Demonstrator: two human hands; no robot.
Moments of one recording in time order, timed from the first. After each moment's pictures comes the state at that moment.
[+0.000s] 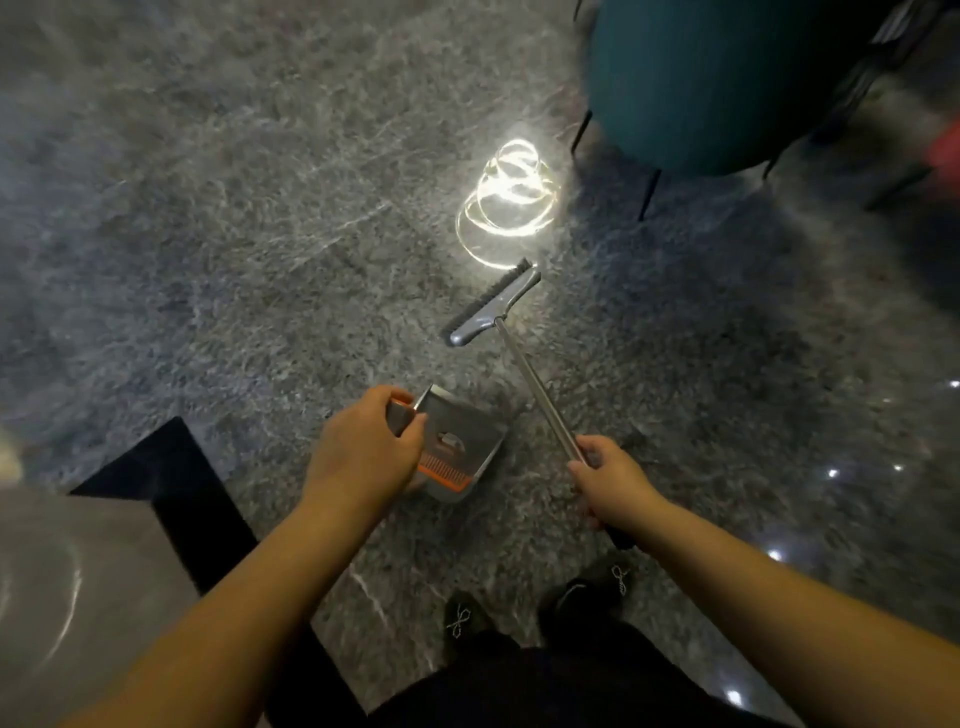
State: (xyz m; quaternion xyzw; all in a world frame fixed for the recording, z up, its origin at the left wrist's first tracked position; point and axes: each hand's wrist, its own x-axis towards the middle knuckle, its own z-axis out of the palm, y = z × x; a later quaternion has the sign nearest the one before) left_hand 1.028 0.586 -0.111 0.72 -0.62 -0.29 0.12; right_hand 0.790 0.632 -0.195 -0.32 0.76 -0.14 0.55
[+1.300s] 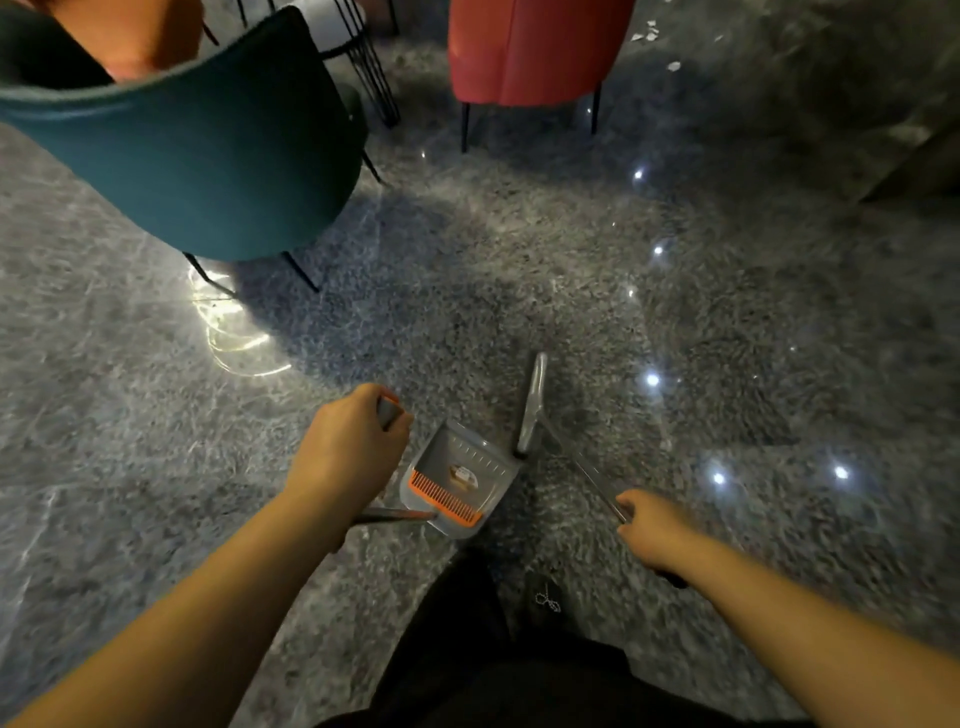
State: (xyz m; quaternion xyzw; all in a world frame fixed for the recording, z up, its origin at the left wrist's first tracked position) left_hand 0.578 0.490 -0.099 0.37 -0.88 -0.28 -0.06; right_hand 0.462 0.775 -0.224 -0.09 0.88 -0.06 0.47
